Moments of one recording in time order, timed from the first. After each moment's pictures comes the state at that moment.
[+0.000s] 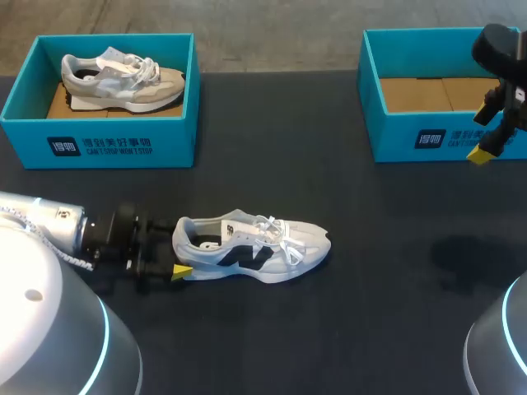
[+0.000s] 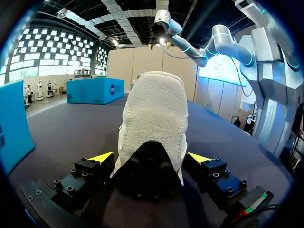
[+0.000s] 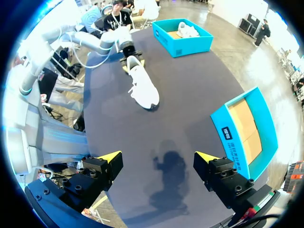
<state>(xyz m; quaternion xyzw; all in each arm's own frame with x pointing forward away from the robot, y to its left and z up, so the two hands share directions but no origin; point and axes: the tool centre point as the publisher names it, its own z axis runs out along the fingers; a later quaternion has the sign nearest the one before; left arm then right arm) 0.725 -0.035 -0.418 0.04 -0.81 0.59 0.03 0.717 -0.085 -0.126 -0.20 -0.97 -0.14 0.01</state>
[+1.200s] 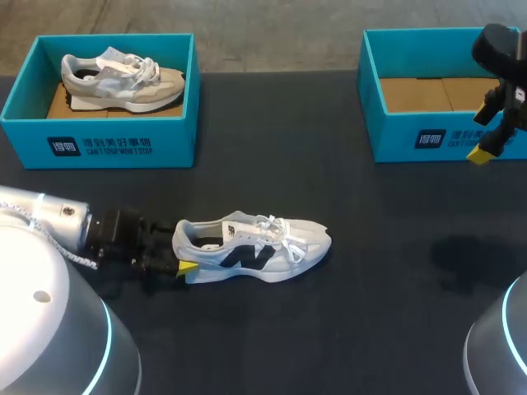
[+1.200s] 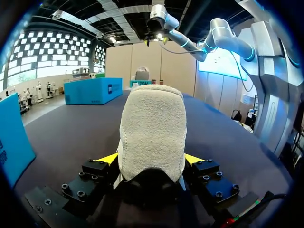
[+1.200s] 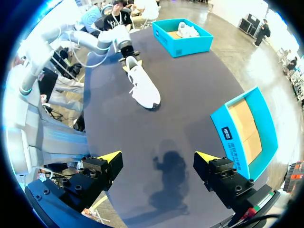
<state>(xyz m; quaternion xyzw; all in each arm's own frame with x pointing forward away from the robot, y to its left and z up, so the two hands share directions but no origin) 0.722 -0.043 -0.408 0.03 -0.82 0.57 0.02 0.717 -0.085 -0.126 -0.20 -0.97 -0.14 0.01</state>
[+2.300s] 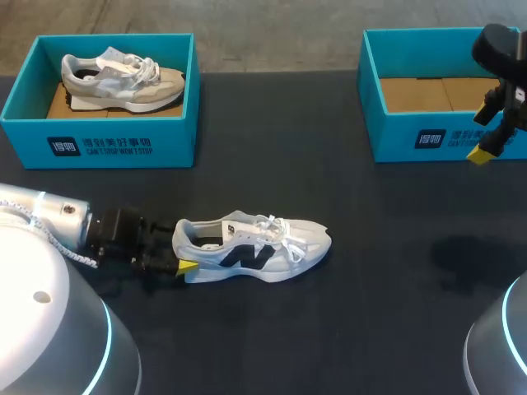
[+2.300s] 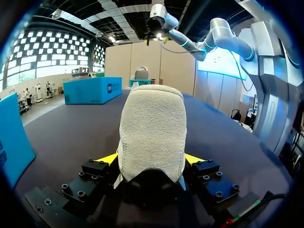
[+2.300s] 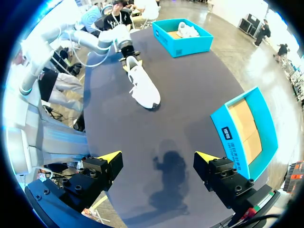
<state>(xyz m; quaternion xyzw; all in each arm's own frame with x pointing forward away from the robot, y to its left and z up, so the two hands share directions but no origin) 0.724 -0.043 -0.409 0.03 -0.83 0.56 0.02 0.717 -0.085 -0.126 -0.20 -0.97 -0.14 0.01</state>
